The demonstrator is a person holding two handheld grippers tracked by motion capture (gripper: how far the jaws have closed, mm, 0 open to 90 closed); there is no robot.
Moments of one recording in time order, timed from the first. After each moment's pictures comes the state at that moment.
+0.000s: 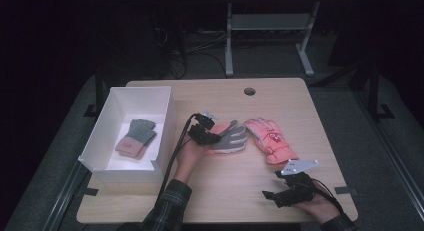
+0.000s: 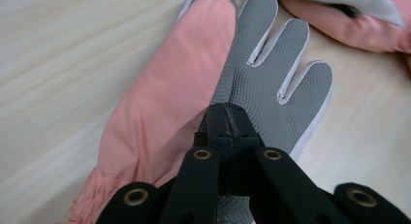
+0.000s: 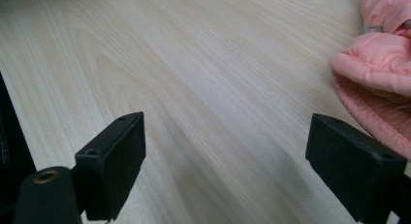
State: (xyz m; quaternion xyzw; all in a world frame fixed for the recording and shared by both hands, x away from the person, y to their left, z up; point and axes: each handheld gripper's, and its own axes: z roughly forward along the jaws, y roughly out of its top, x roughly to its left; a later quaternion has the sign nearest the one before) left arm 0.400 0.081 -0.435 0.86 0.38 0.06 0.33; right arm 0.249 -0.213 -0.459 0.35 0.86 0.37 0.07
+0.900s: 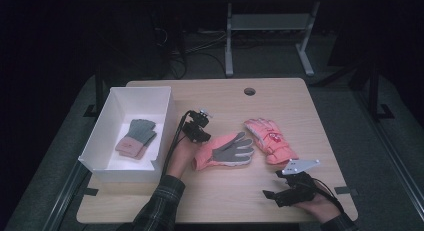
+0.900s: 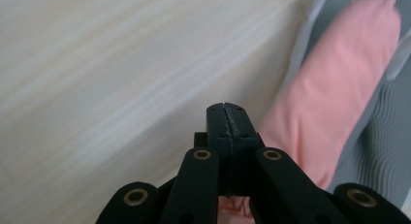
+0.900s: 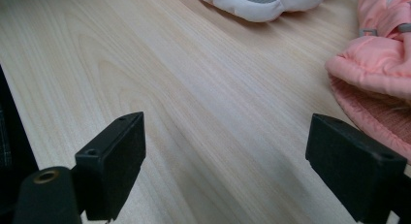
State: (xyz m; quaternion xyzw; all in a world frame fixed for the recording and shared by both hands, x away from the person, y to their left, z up) left arm 0.412 0.098 -0.429 0.88 0.40 0.08 0.25; right arm 0.249 -0.214 -0.458 0.35 0.85 0.38 0.07
